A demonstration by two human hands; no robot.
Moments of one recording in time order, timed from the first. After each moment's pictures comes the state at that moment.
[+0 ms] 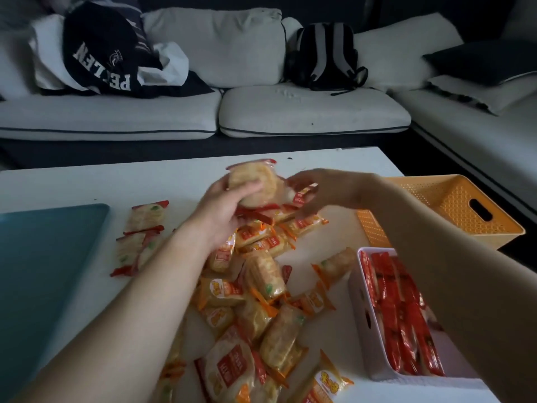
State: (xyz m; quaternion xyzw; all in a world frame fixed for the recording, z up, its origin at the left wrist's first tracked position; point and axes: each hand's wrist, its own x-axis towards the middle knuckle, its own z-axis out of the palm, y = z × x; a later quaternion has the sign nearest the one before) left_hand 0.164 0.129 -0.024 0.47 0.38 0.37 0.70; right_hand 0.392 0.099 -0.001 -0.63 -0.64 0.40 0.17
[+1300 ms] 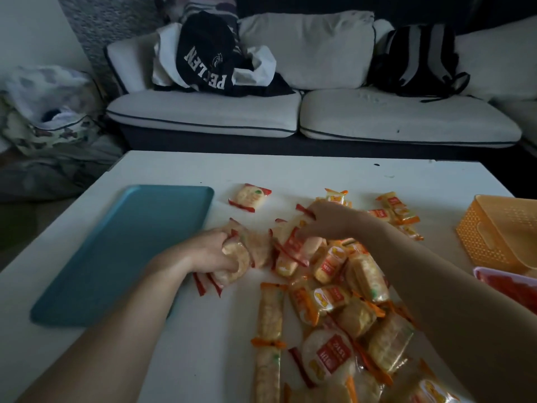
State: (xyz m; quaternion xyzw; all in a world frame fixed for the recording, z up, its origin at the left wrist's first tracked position) left_hand -0.062 0.115 -0.042 0.69 0.63 -0.02 0.36; right_hand 0.213 0.132 -0.036 -0.63 -0.72 0.29 0.02
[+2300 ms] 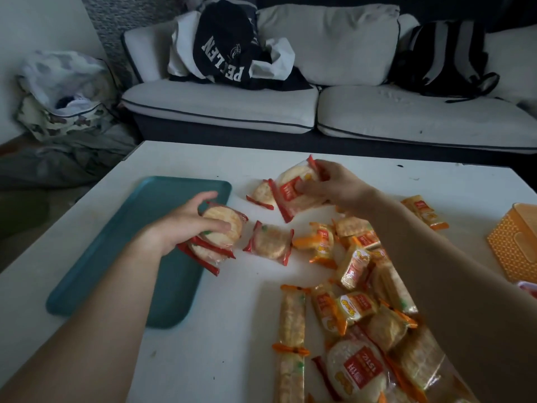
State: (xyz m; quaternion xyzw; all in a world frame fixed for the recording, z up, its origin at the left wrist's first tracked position) left_hand -0.136 0.156 -0.048 0.60 0.63 0.22 0.45; right_hand 0.180 0.168 -0.014 -0.55 -0.63 0.44 0.34
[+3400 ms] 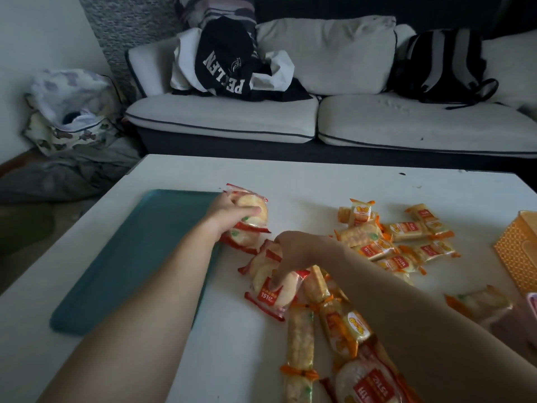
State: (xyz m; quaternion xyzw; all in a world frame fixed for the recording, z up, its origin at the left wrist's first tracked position) left_hand -0.074 0.225 -0.074 0.55 0.66 0.29 0.42; right_hand 0.108 0.148 -0.057 -0.57 -0.75 0.32 -0.09
